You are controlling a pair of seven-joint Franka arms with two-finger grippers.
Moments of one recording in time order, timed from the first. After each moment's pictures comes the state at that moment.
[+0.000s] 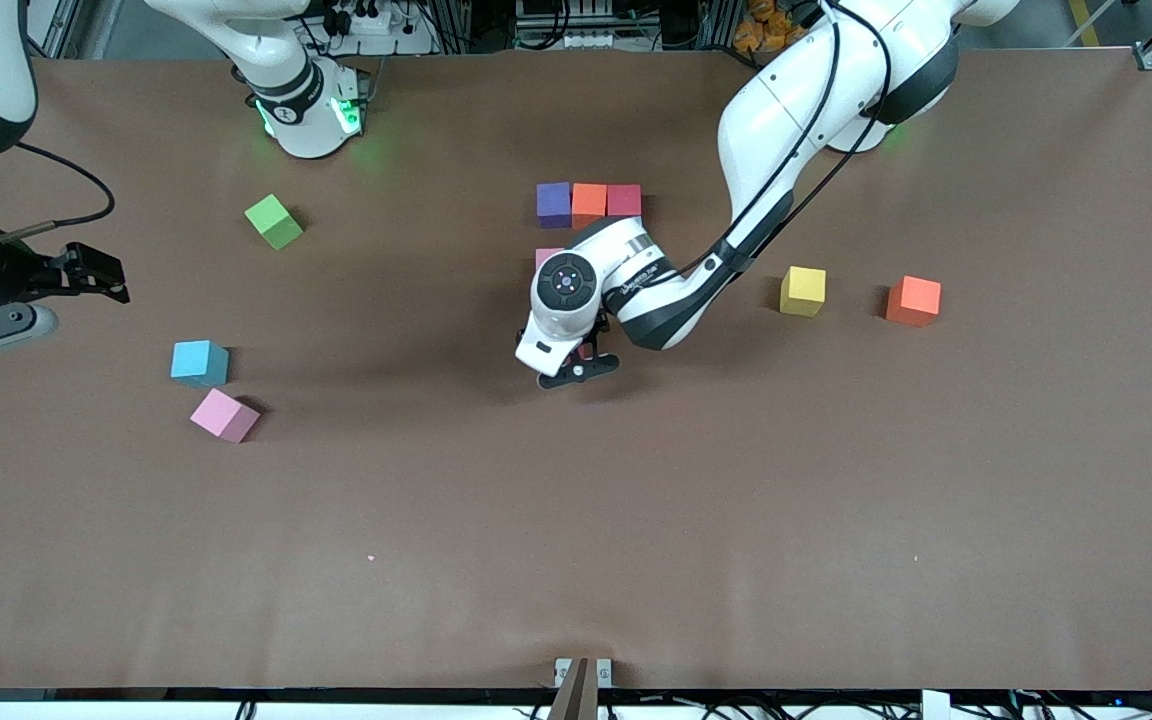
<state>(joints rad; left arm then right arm) -0.51 0.97 -0.48 -1.31 0.26 2.14 -1.22 -0.03 0.11 0.02 -1.56 -0.05 1.57 -0.36</state>
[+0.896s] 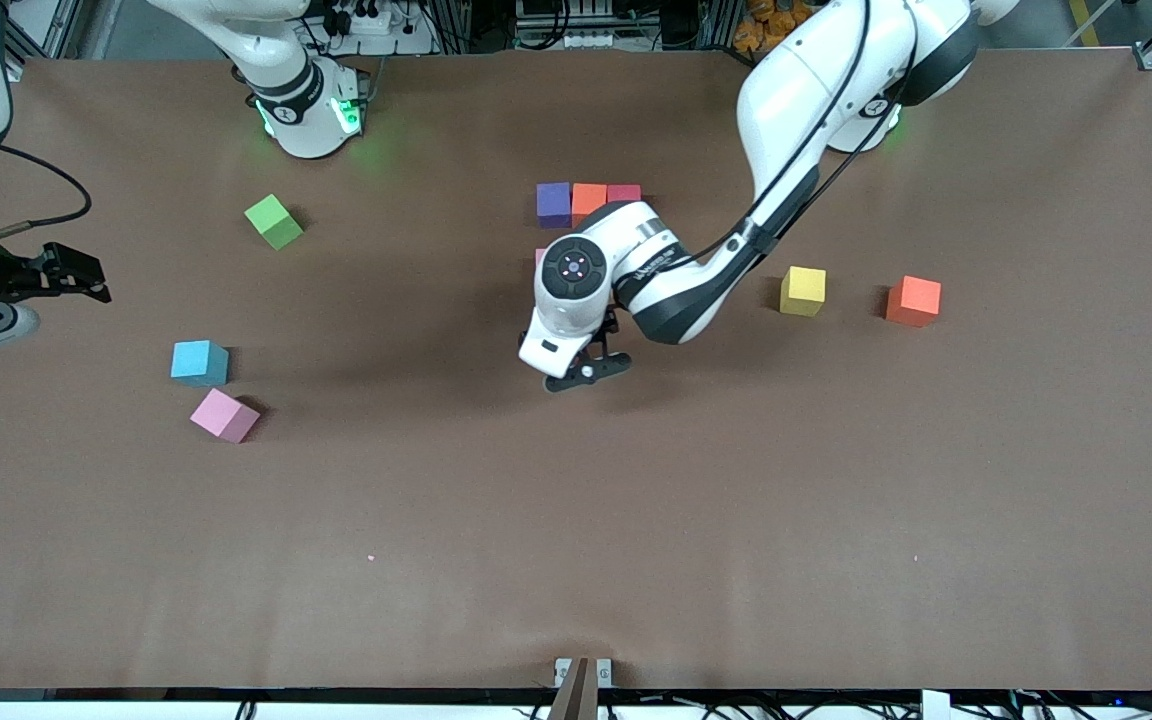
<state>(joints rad) -0.46 0.86 -0.48 -1.29 0.26 2.01 -1.24 -0.11 0.13 0.04 -1.56 -0.05 1.57 -0.46</state>
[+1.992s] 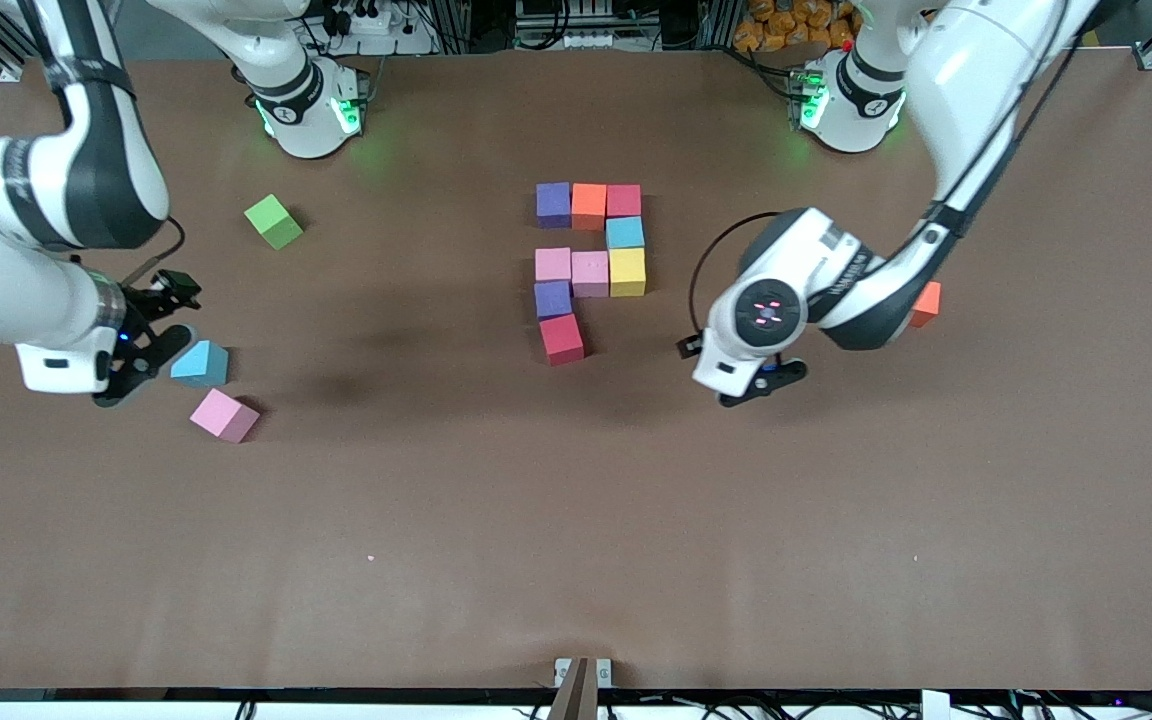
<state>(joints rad) 0.11 0.58 -0.70 -1.78 0.25 1.91 -1.04 -0.09 0.21 0.15 -1.80 -0.18 1.73 -0.70</state>
